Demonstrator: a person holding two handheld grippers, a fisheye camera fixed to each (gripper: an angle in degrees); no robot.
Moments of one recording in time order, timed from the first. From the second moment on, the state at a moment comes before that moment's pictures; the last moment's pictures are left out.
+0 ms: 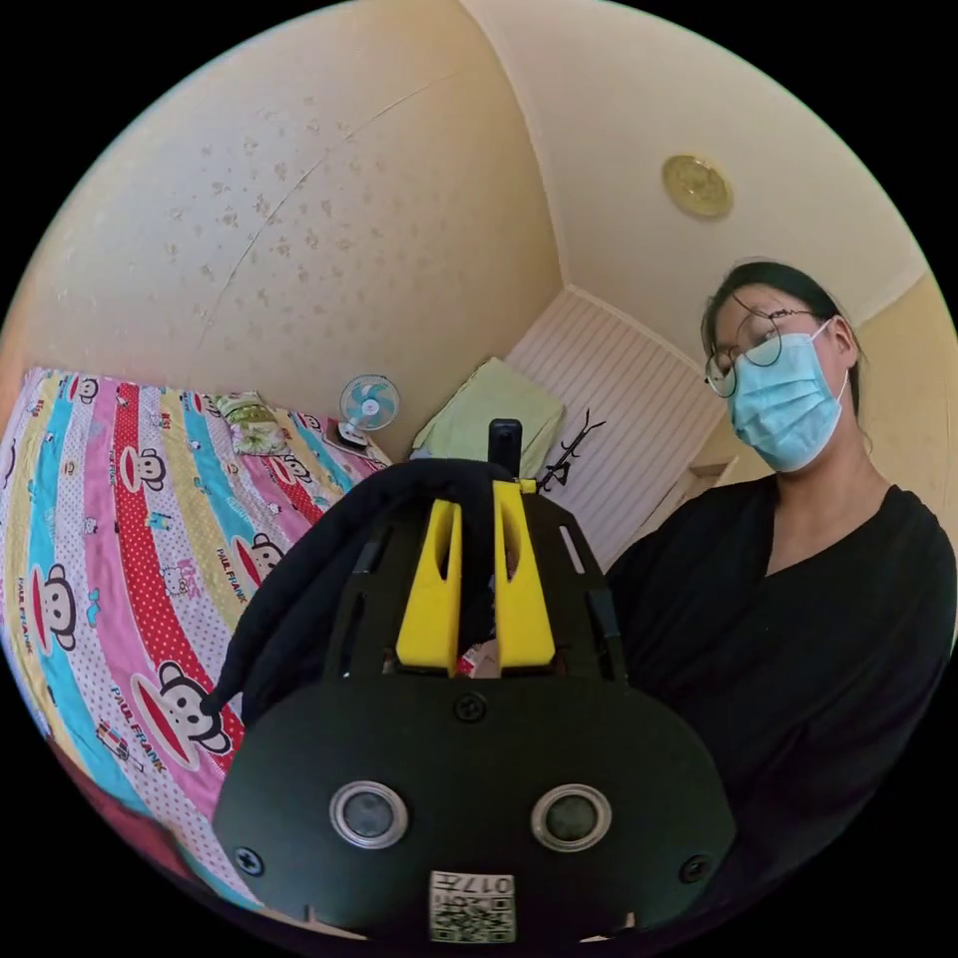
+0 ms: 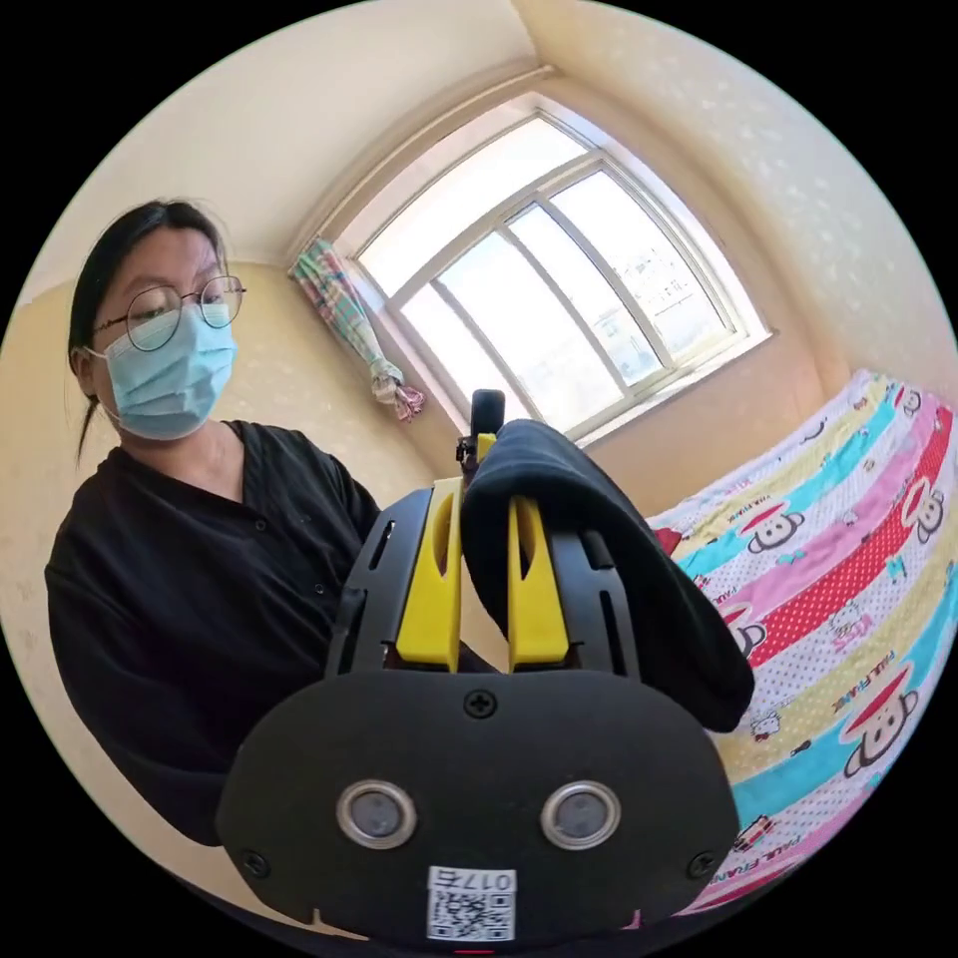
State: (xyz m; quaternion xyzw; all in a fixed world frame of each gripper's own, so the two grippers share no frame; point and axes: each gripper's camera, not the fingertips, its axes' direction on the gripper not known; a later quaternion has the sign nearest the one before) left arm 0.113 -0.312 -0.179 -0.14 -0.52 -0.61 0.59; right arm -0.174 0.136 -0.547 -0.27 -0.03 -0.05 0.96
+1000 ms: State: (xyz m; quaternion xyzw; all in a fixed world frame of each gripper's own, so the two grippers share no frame) left arm 0.444 0.068 -0.206 -0.09 -0.49 -0.85 0.17; right arm 0.121 0.423 -0.564 -0.37 0.24 0.33 0.83
